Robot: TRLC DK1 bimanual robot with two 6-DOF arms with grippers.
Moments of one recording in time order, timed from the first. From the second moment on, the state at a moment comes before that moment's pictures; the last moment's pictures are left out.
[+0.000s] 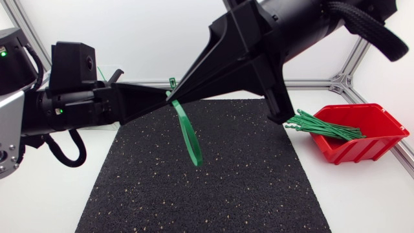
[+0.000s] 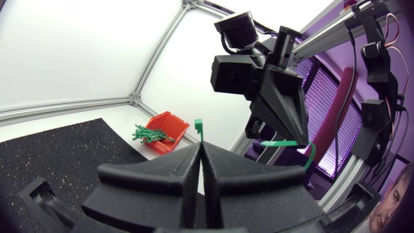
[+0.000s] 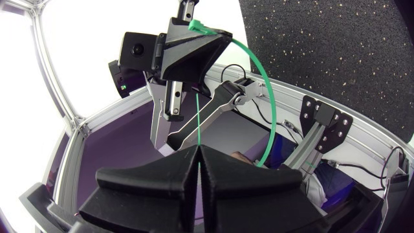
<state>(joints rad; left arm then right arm) -0.36 1.12 0.70 0.37 1.01 -0.49 0.65 1.57 1.70 -1.20 -1.12 1.00</state>
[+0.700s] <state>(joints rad) -0.45 1.06 0.66 0.41 0.86 -0.50 0.60 1.57 1.70 -1.14 -1.12 1.00</state>
